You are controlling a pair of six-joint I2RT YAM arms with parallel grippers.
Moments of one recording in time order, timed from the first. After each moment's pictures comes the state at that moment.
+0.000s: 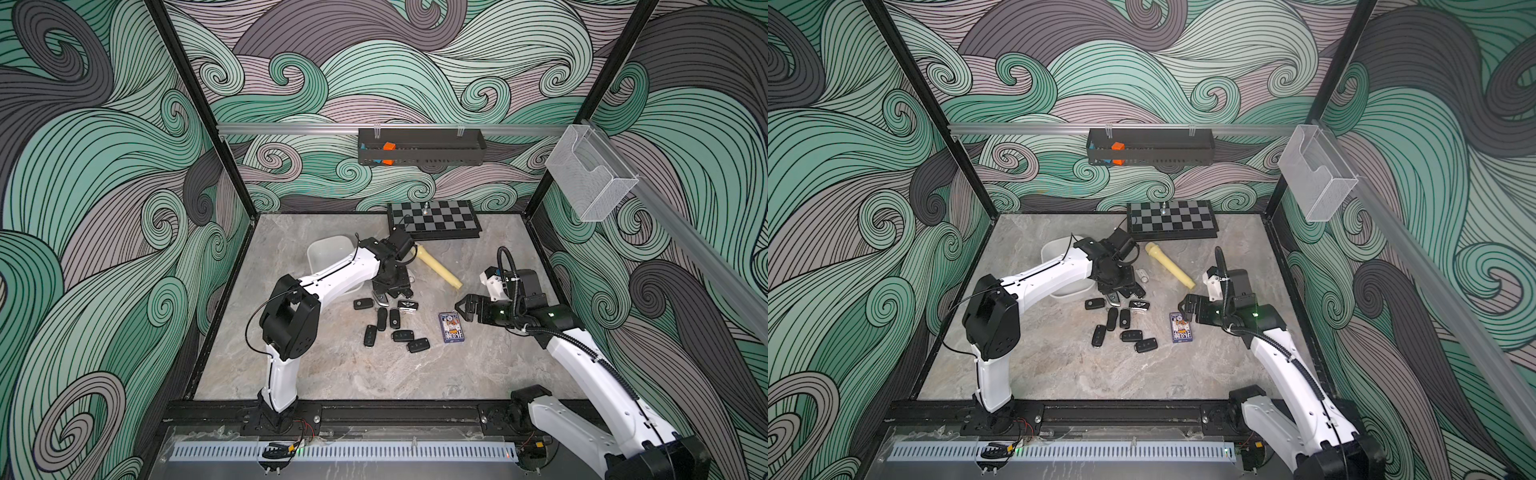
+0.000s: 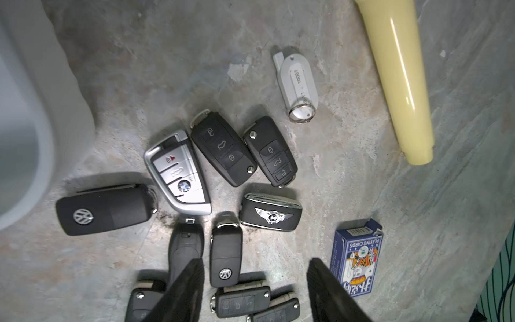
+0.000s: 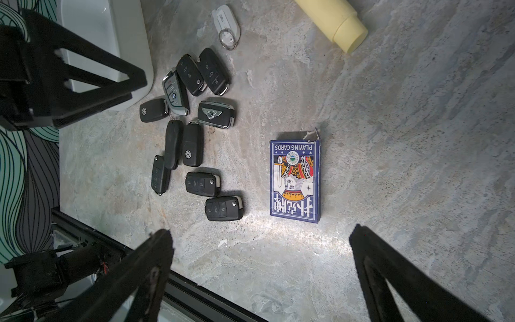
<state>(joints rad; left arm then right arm) -0.72 1.97 1.66 -0.93 0.01 -0.88 0.23 0.95 0.77 -0.79 -0.30 0.38</state>
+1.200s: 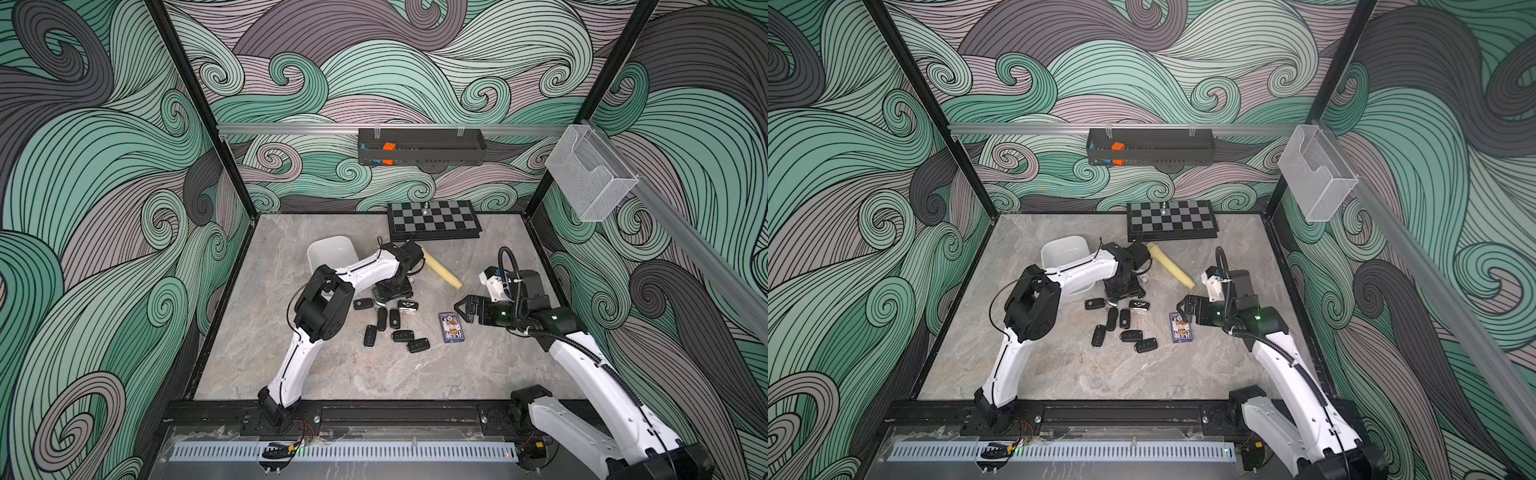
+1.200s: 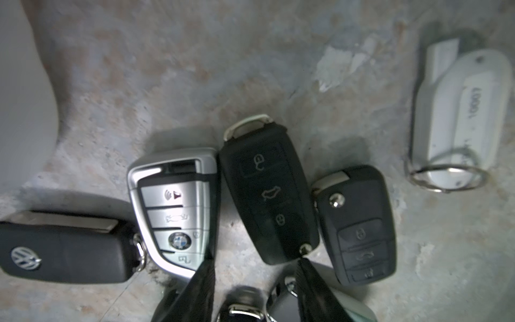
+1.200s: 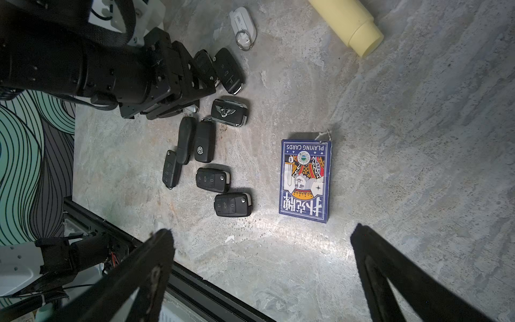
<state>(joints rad) -0.72 2.25 1.83 -1.06 -0.10 -1.04 0.23 0.92 0.77 -0.79 -0.32 0.36</state>
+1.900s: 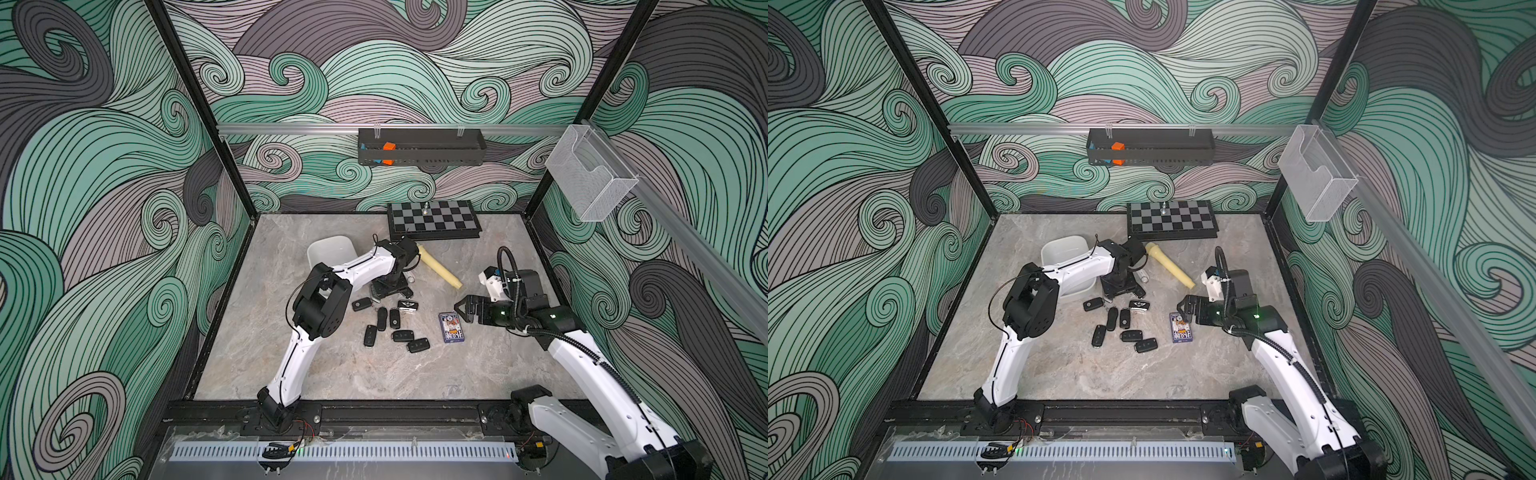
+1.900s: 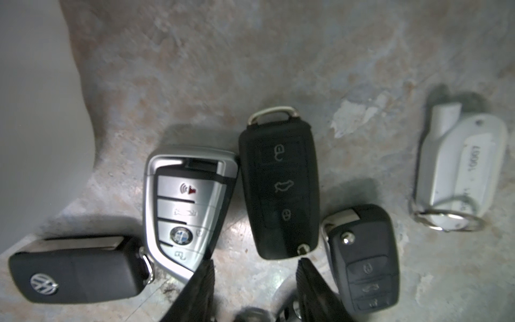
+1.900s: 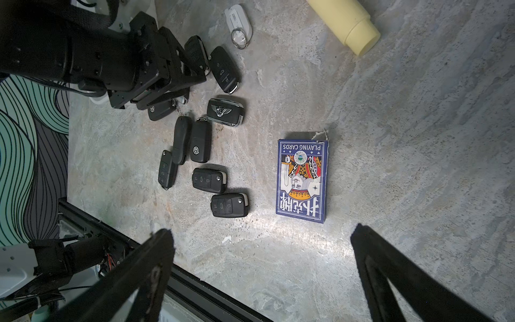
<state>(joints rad) -0.69 2.26 1.84 -1.05 -0.11 -1.05 0.23 0.93 0.77 -0.79 -0.31 0.35</state>
